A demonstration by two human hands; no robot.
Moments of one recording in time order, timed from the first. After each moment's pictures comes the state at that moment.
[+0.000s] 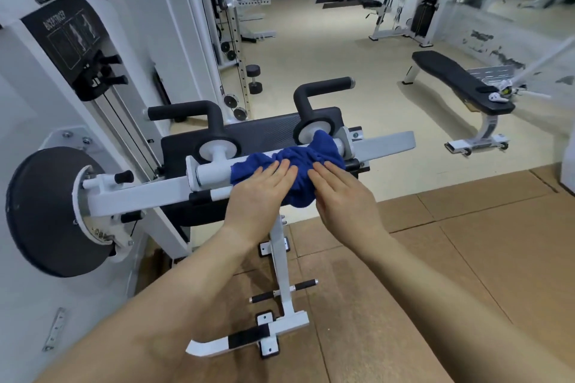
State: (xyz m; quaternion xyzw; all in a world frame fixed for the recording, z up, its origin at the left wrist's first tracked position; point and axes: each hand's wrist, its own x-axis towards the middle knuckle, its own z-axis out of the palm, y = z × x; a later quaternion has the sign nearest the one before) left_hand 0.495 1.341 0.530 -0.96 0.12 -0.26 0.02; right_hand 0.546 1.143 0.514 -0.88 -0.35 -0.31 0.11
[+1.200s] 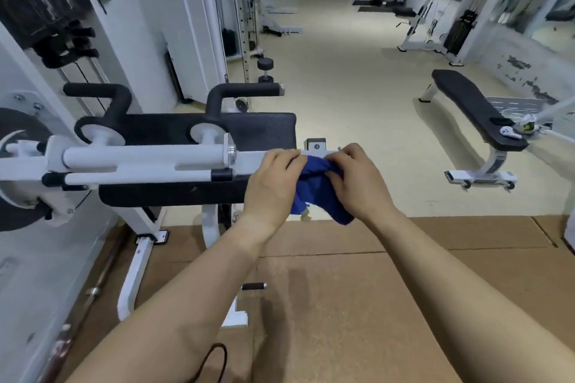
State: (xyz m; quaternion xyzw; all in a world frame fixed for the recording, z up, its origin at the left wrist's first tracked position) left_hand 0.627 1.086 0.540 -0.94 -0.02 -0.31 -0.12; right_hand 0.710 0.921 0.562 -0.89 -0.33 -0.07 0.30
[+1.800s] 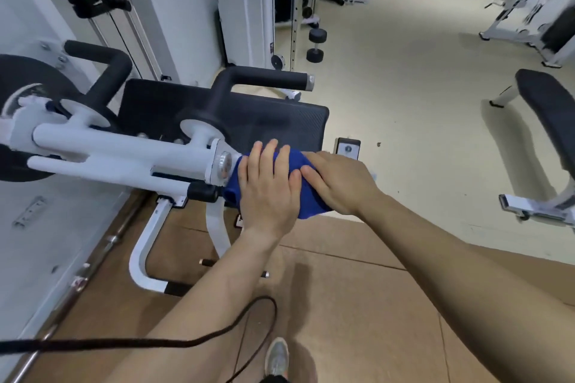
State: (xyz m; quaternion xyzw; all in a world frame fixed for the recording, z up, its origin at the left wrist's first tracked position) left_hand 0.704 1.103 0.477 -0.91 -0.29 -0.28 -0.05; right_hand 0.830 1.003 0.519 -0.83 -0.55 0.02 0.12
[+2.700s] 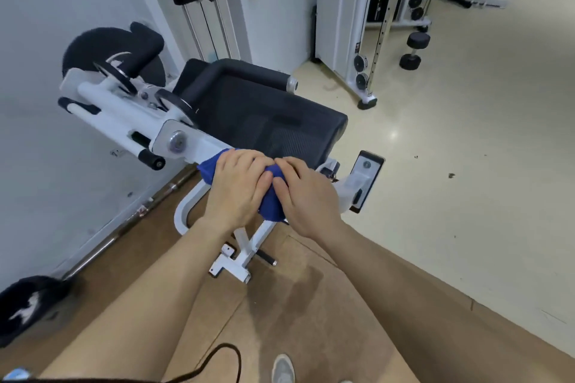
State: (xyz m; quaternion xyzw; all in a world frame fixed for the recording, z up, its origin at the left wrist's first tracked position) left_hand 0.743 1.045 0.500 -0.91 -0.34 -0.22 0.01; right_hand 0.886 0.961 0.486 -0.72 -0.63 0.04 0.27
